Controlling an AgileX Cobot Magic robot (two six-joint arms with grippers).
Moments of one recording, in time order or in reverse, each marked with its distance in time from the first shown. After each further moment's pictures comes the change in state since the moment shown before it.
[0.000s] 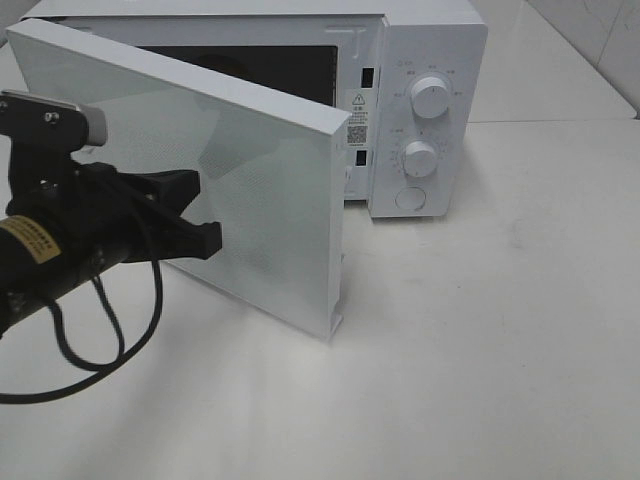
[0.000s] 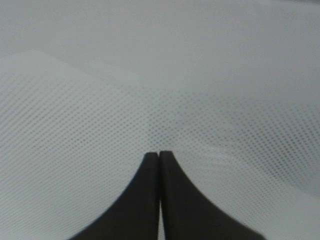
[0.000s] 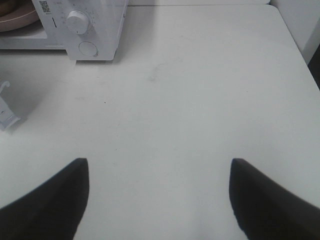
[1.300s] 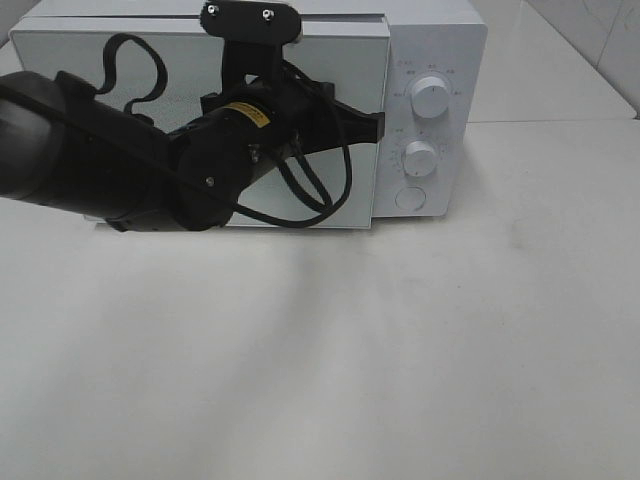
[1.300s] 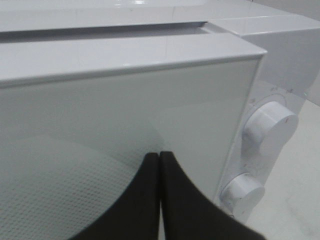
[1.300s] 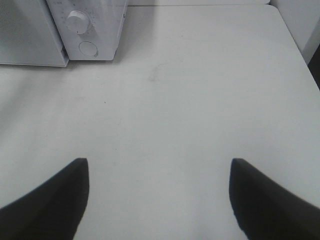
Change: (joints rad) left arm -0.105 0.354 -0.670 -0.302 0.216 0.264; right arm 0.000 0.000 0.000 -0.001 0.000 0.000
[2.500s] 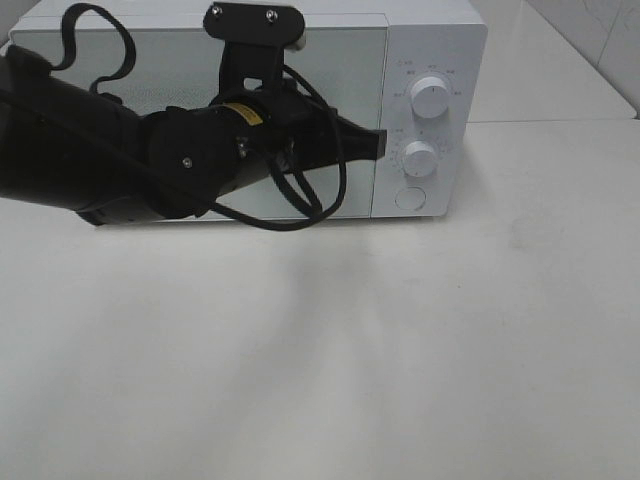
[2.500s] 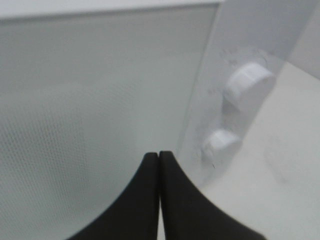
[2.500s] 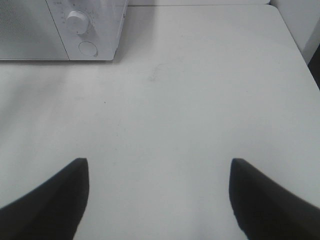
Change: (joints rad) left arm -0.023 -0.100 0.061 -0.062 0.198 0.048; right arm 0.000 0.000 0.000 0.000 0.000 0.000
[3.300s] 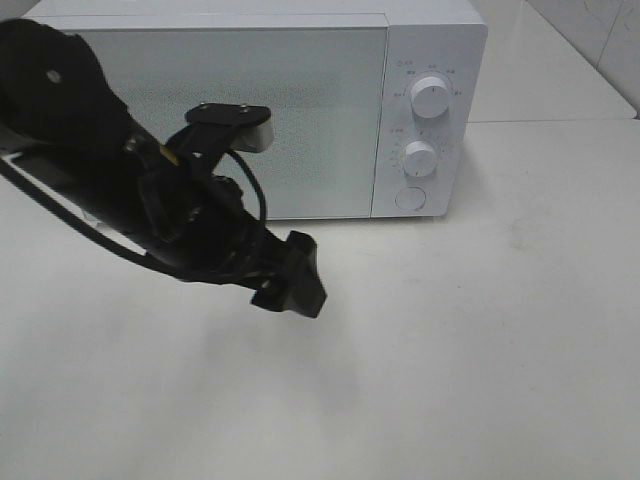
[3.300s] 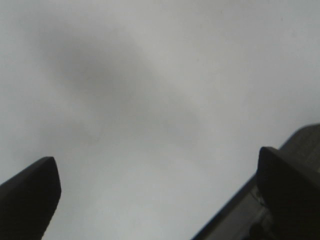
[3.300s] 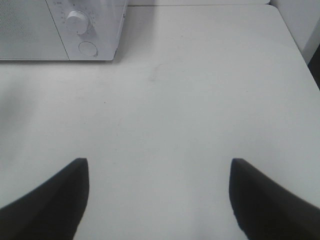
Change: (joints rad) left arm 0.142 -0.219 0.060 0.065 1.043 0.000; right arm 0.000 0.000 0.000 0.000 0.000 0.000
